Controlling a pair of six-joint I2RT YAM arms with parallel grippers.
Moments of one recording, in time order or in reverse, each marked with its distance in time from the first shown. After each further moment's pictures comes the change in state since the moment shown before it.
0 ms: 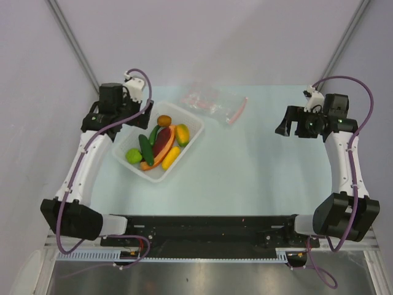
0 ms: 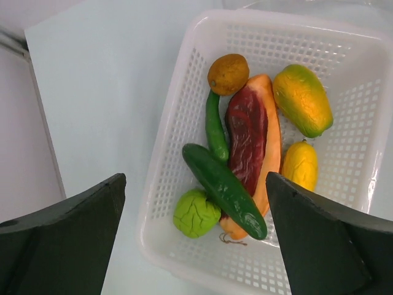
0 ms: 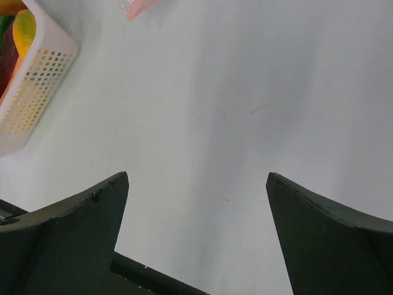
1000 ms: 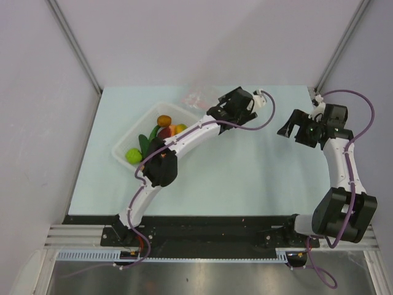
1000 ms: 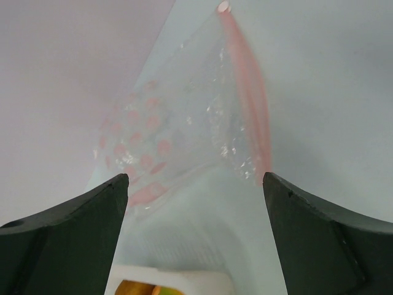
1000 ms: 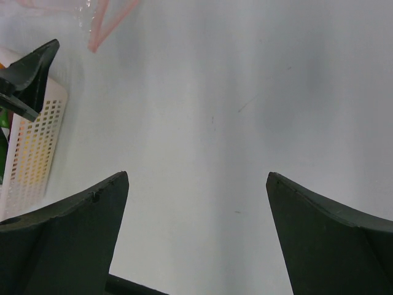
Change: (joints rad) left arm -0.724 1.066 0.882 0.217 -0.477 0.303; right arm -0.045 -0.005 -0.175 0.207 0.041 0.232
